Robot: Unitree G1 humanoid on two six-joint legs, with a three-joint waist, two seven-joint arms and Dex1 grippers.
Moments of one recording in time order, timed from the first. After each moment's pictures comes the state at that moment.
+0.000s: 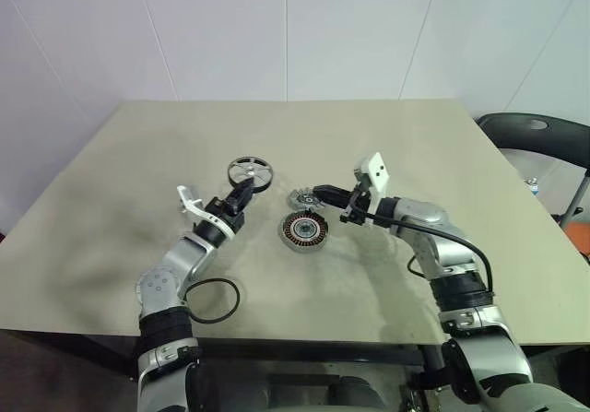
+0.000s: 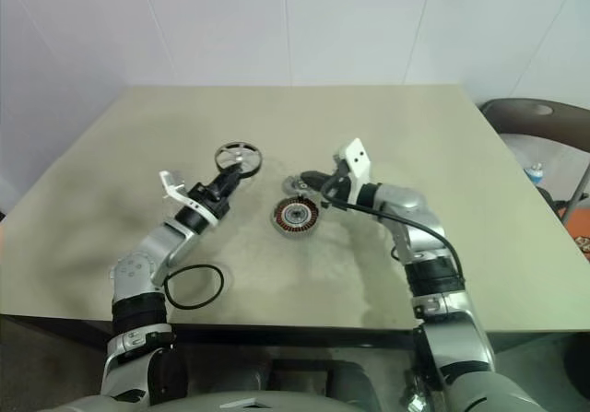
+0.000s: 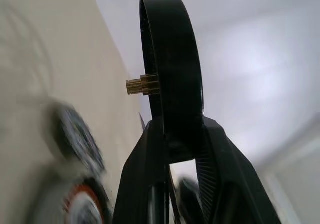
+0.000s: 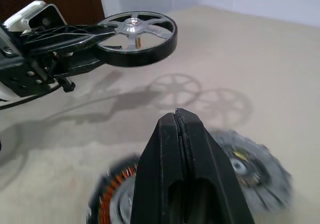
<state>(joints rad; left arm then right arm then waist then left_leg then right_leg) -0.40 -0.01 0.46 0.17 -1.25 0.93 -0.21 -0.56 -0.38 0.04 0.26 0.32 0.39 0.92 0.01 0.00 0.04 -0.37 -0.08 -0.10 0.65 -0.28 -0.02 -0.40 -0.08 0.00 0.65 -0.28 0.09</state>
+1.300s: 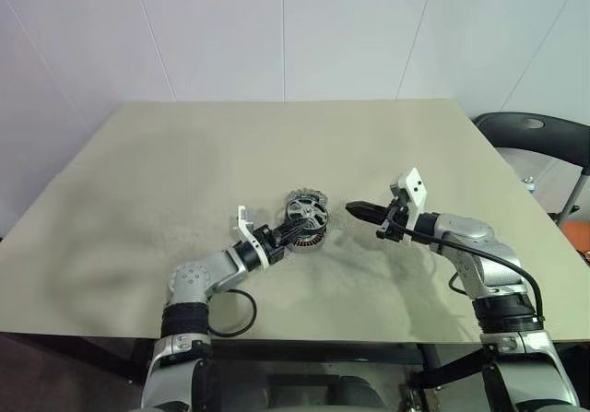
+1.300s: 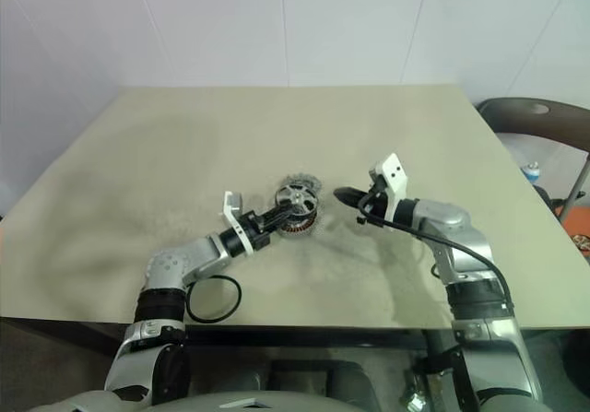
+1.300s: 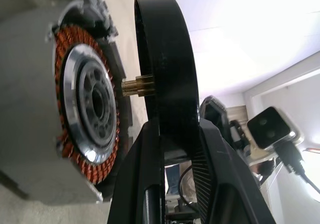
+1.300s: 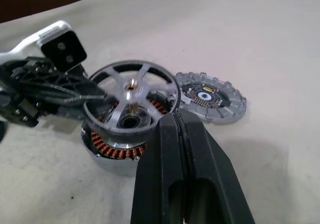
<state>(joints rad) -0.43 -0.01 0.36 0.38 -1.09 1.12 -0.35 -0.44 -0.51 -0.01 0.14 0.37 0.47 0.93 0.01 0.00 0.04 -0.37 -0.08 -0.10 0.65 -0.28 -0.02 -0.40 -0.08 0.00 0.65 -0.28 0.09</state>
